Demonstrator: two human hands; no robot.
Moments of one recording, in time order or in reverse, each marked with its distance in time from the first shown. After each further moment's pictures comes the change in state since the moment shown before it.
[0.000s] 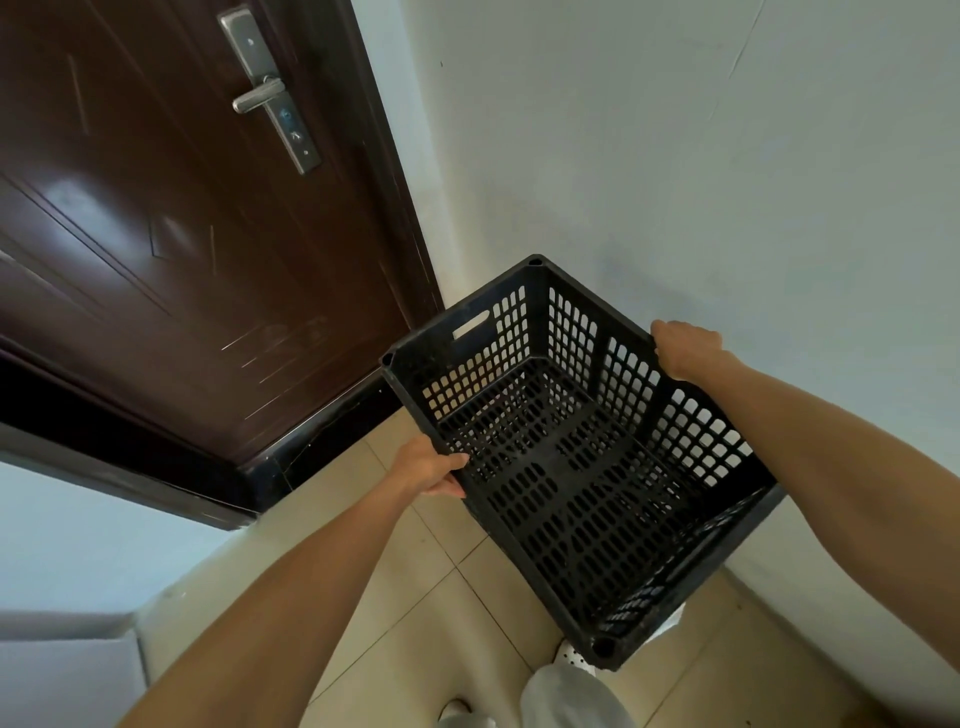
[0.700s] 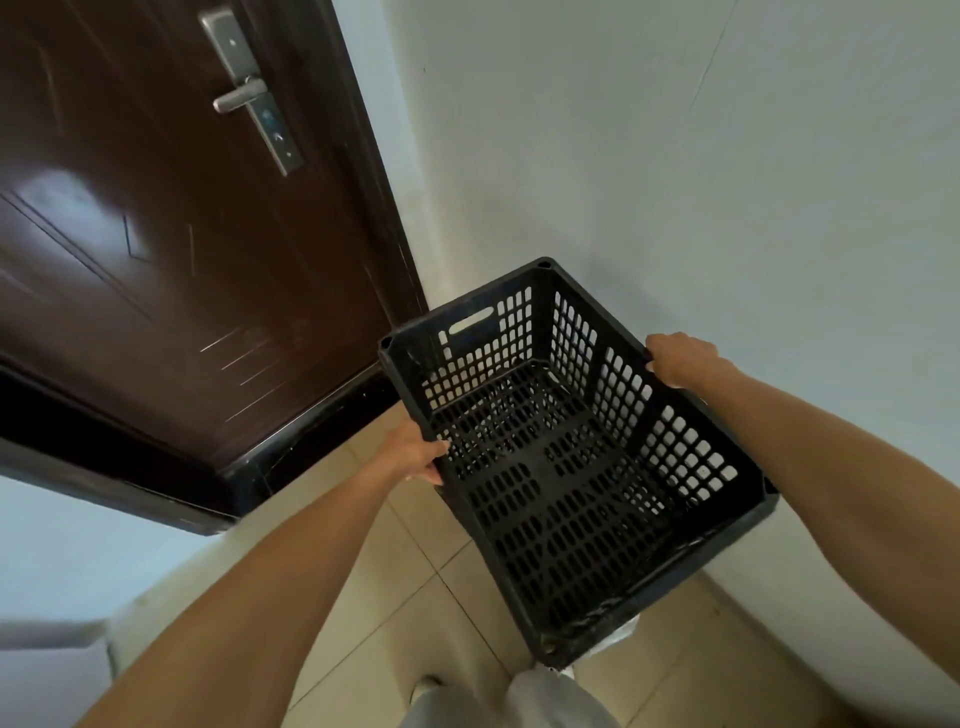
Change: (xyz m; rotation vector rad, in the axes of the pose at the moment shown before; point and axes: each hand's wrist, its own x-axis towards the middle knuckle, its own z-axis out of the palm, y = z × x) left_hand 0.007 0.028 0.013 0.153 -0.006 0.035; right_hand -0.007 0.027 -0.004 -0.009 -0.092 0.031
